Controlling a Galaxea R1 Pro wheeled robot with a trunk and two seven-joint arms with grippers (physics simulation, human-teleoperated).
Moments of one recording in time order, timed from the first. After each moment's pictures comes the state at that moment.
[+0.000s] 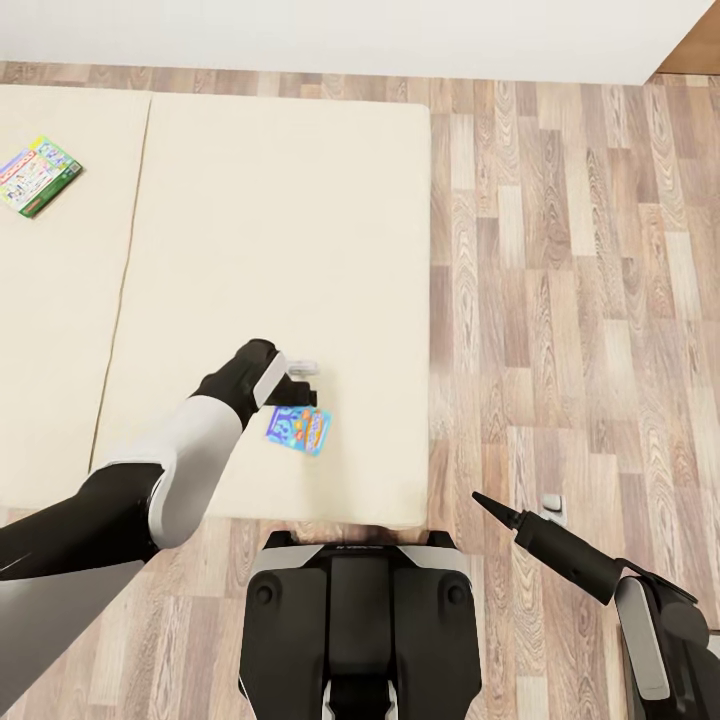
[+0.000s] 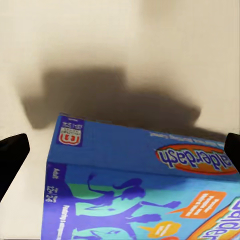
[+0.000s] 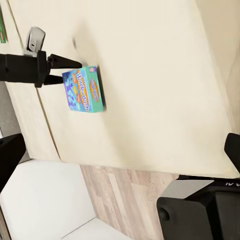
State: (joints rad) left arm -1.39 -0.16 0.08 -0.35 -0.03 0.93 0.10; right arm -0.30 -0.04 -0.43 -1.44 -0.36 0.80 0.98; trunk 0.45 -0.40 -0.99
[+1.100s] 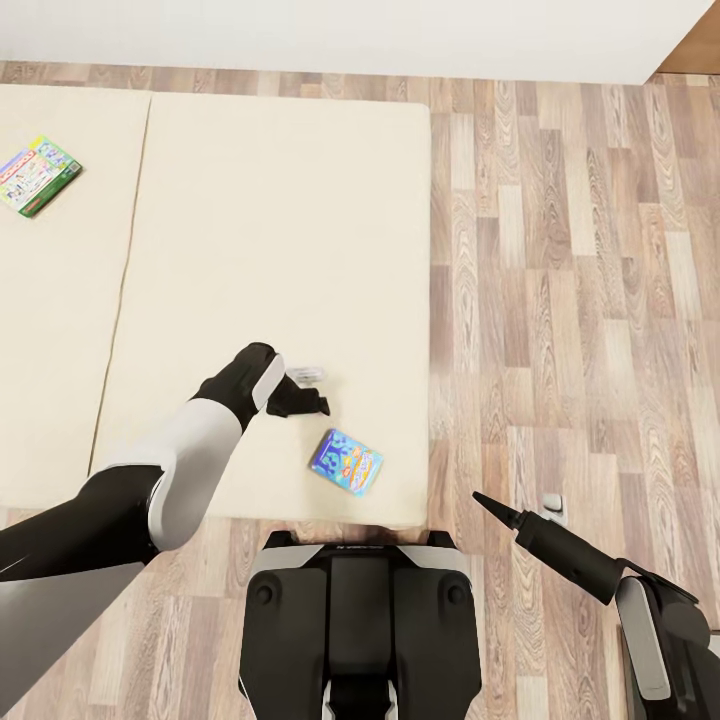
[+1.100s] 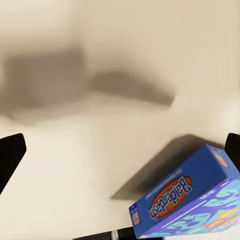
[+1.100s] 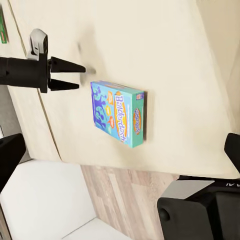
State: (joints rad) left arm -1.38 -0.16 0.09 -0.34 0.01 1.01 -0.02; right arm -0.30 -0.04 -0.43 -1.44 -0.36 0.80 0.98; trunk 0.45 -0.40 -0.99
